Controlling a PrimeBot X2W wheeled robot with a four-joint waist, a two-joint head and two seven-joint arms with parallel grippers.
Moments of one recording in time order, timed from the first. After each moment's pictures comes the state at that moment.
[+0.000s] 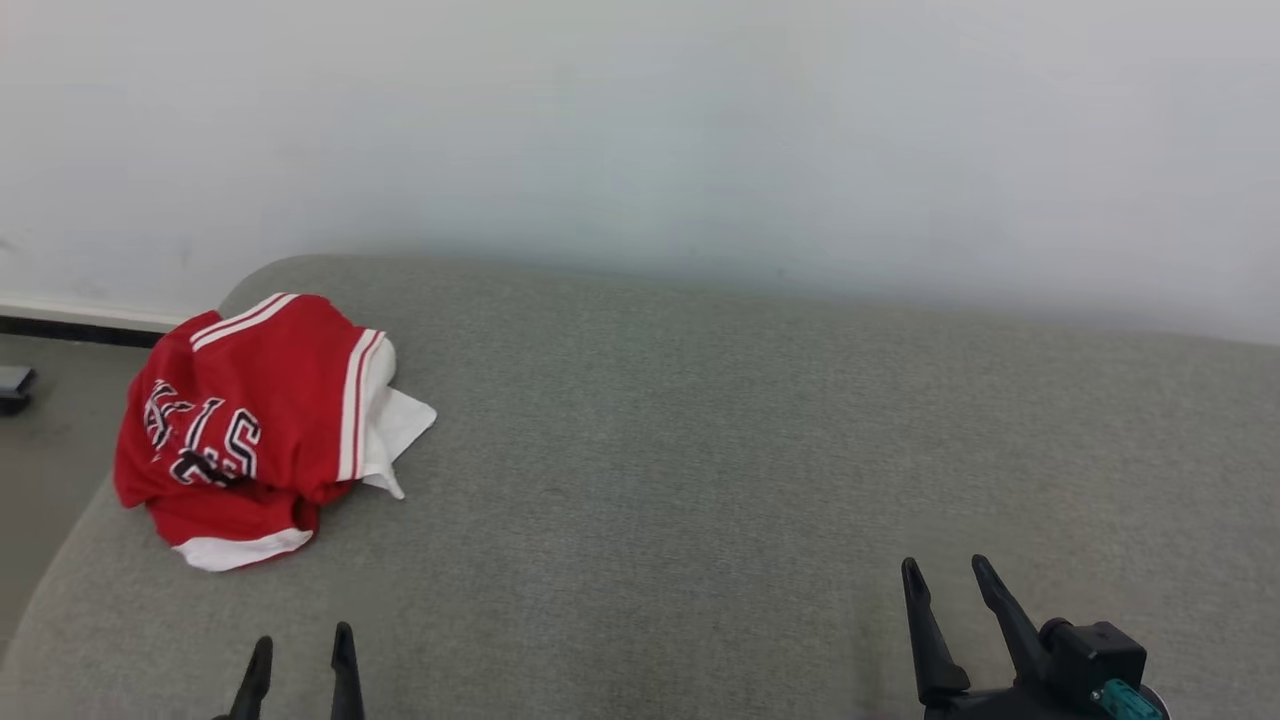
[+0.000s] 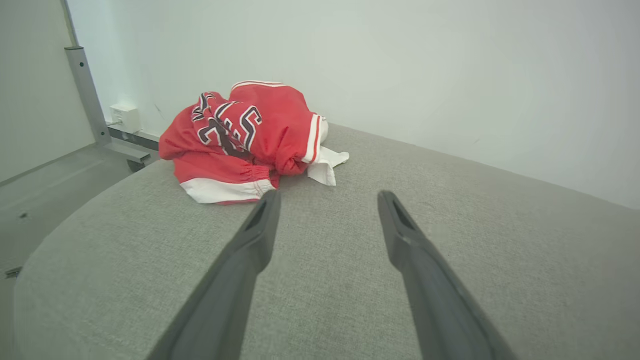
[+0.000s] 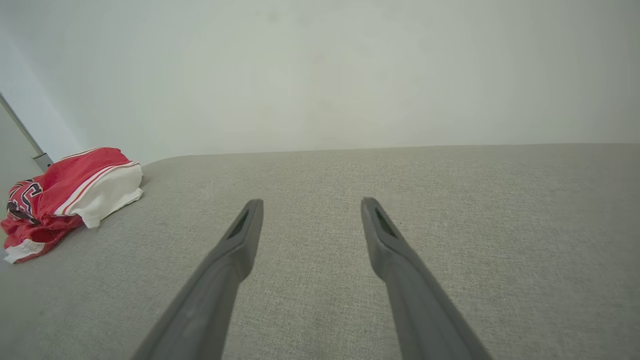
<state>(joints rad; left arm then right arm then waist) 0.07 0.05 0.02 0.21 -0.21 -0.01 -0.26 -0.05 -0.05 0.08 0.34 0.22 0.13 -0.21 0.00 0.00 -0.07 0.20</state>
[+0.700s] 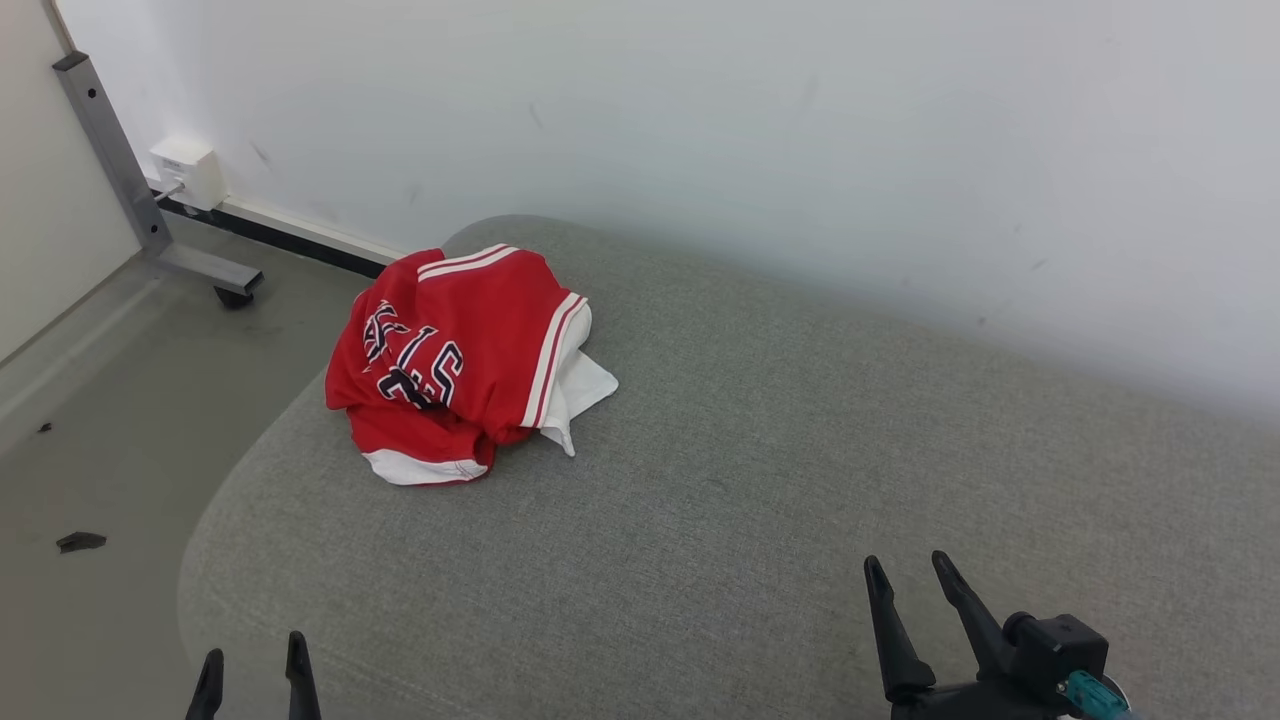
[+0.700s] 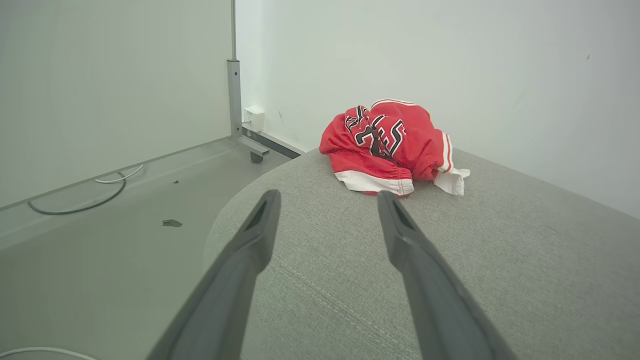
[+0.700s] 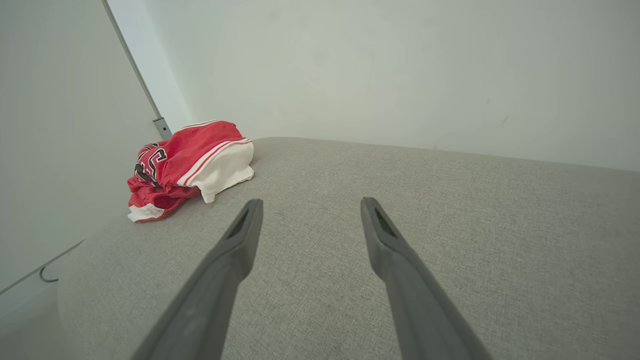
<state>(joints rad) 0.09 0.06 0.09 0.18 -0.19 0.00 -0.26 -0.09 -0.05 0.15 0.40 0.27 0.13 -0.24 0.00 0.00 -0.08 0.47</state>
